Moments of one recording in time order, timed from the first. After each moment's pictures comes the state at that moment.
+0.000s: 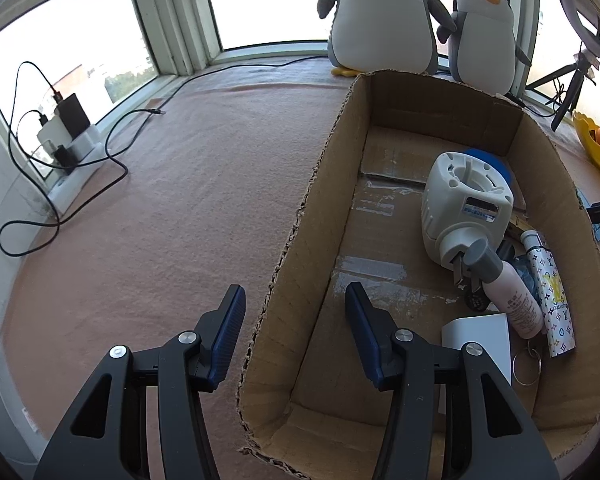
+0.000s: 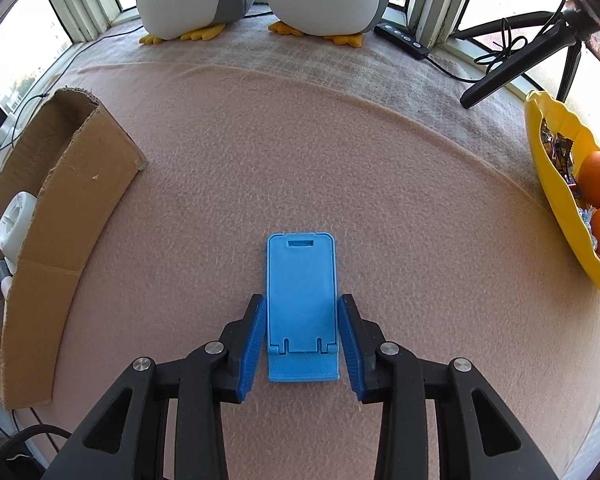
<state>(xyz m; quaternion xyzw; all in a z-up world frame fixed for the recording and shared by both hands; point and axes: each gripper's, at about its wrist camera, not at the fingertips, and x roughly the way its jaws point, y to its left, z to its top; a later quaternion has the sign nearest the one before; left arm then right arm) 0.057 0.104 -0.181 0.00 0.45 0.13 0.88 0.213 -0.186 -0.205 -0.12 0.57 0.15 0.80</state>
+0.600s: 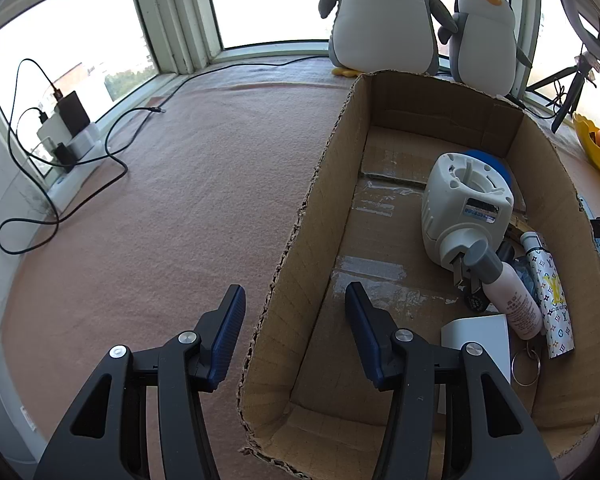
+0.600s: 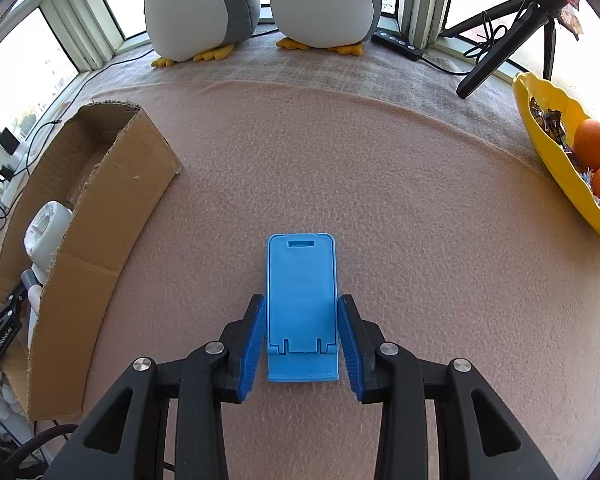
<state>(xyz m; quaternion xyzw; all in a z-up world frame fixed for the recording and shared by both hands) 0.056 0.105 -0.181 -0.01 0.45 0.13 0.88 0.180 -0.184 -0.196 -0.07 0.54 0.15 0.82</state>
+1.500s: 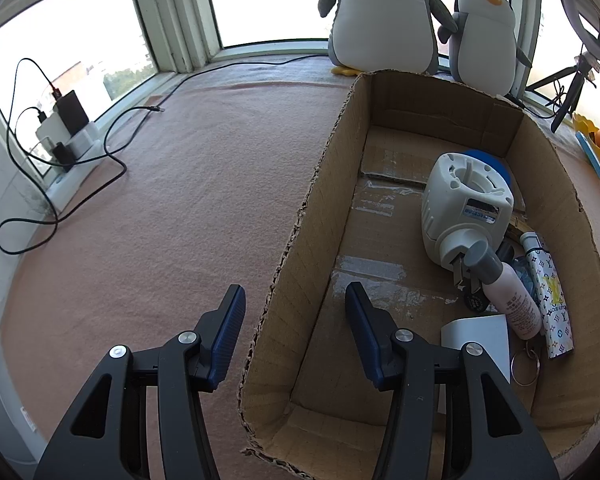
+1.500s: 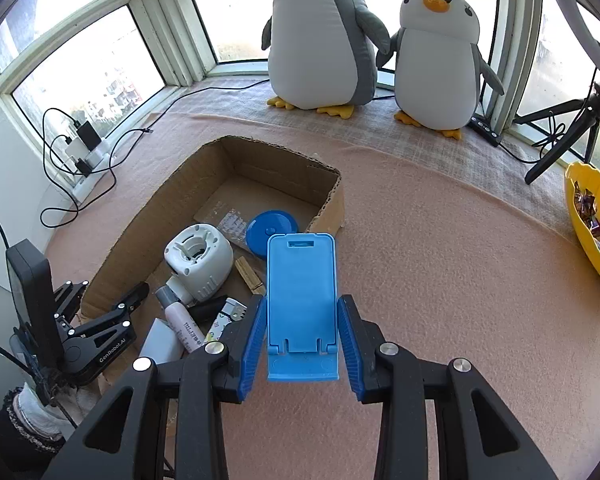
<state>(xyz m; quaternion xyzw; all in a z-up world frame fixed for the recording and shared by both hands) 0.057 0.104 -0.181 -0.01 0.46 0.13 0.88 0.129 -0.090 -0.127 -0.07 0.48 0.26 0.84</state>
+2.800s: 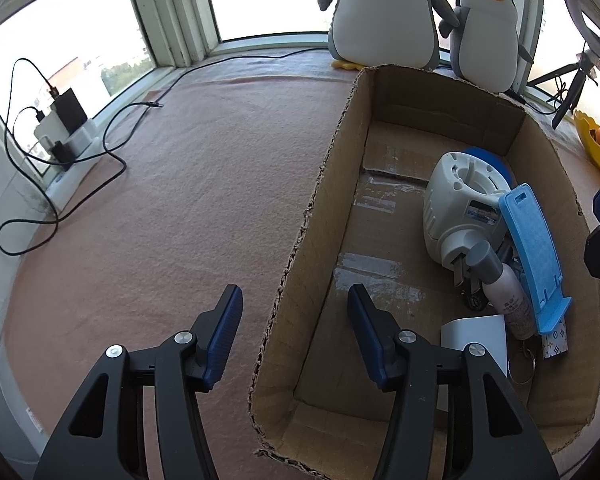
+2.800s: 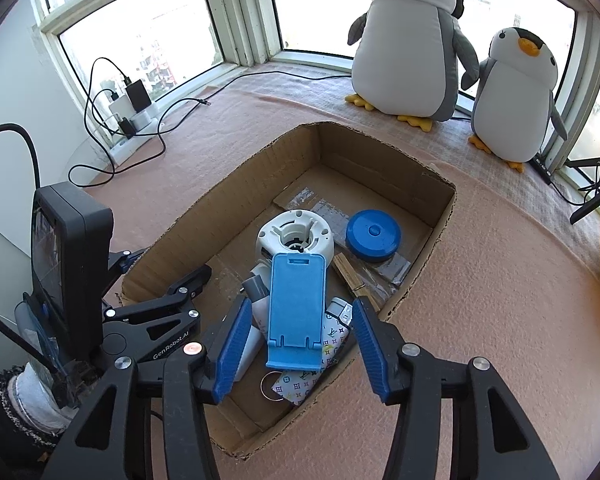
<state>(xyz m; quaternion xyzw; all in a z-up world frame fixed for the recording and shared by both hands) 0.059 0.105 -0.176 -0.01 0.47 0.12 0.87 0.088 -0.034 -0.129 -0.12 0.46 0.29 0.83</state>
